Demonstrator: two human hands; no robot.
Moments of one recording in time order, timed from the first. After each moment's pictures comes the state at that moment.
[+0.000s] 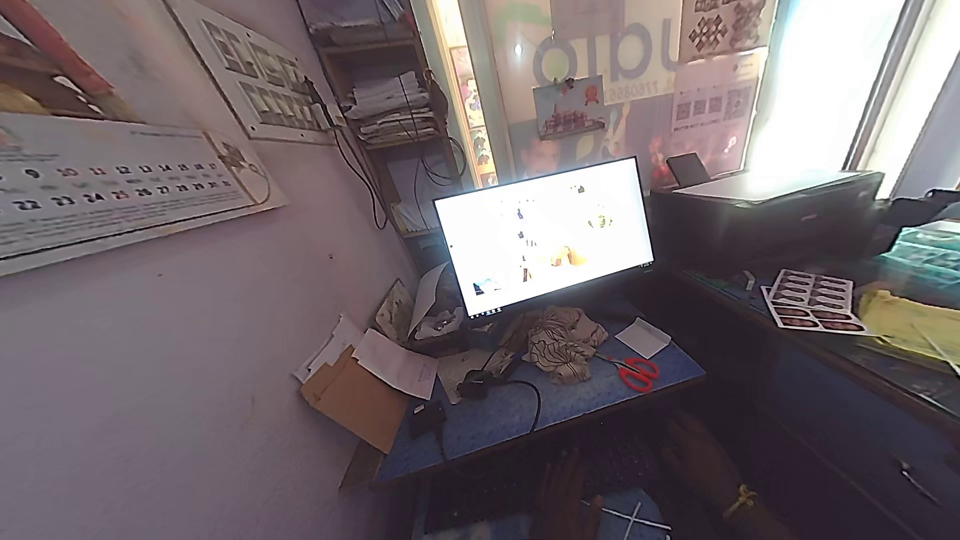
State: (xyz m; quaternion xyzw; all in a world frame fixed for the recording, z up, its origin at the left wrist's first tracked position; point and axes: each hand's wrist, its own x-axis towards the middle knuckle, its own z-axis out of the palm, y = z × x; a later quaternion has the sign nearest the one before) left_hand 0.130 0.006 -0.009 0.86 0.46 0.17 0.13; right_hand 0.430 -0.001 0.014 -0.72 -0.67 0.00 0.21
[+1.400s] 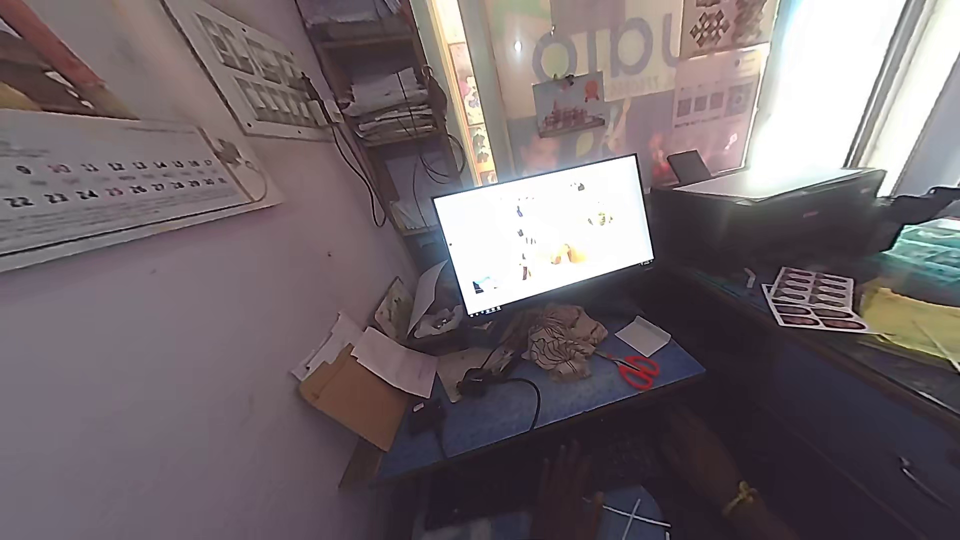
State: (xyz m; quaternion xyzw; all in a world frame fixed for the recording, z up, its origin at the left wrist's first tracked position) left_hand 0.135 0.004 -0.004 0.86 0.46 0.19 0.11; right_hand 0.427 -0.004 0.023 -0.74 -0.64 0.03 0.21
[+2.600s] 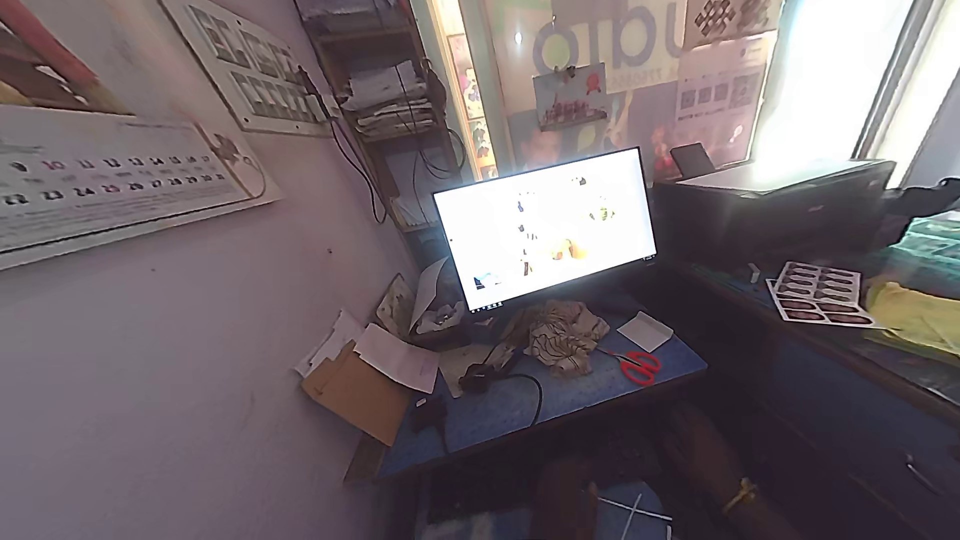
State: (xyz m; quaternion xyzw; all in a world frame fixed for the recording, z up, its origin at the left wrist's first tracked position) left_hand 0.128 -0.008 0.010 0.84 0.42 0.33 0.08; right_hand 0.425 -0.005 0.021 -0.74 -0.64 0.02 0.19
